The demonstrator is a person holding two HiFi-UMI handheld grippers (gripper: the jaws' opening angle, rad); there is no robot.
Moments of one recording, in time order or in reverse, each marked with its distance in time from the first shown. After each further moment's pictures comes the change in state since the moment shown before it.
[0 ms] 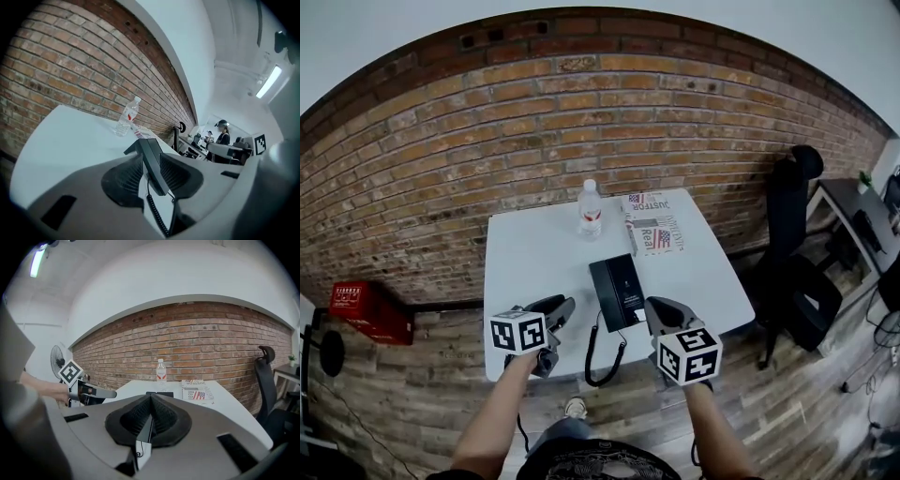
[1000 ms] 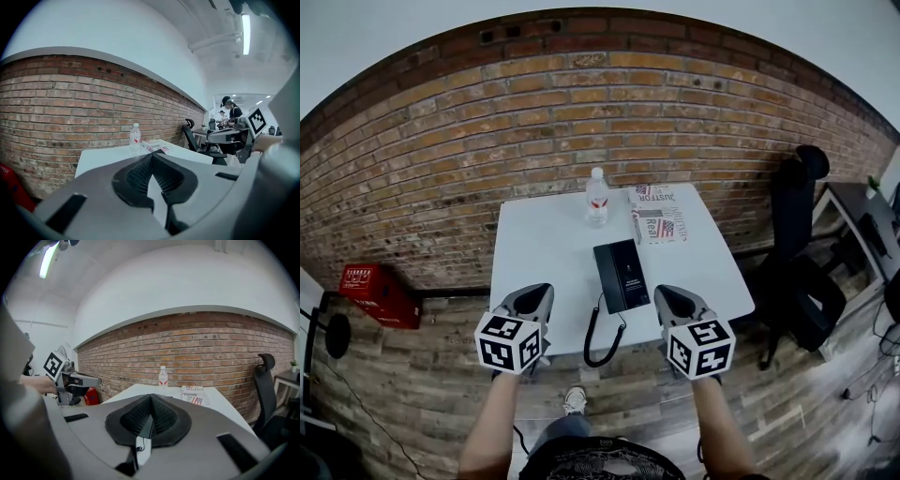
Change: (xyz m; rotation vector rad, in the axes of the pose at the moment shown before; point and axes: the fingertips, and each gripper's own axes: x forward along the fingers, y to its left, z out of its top) left arm -0.095 -0.057 0.029 0.371 -0.127 0.253; right arm -0.050 0.007 0.015 -0.045 -0.056 0.031
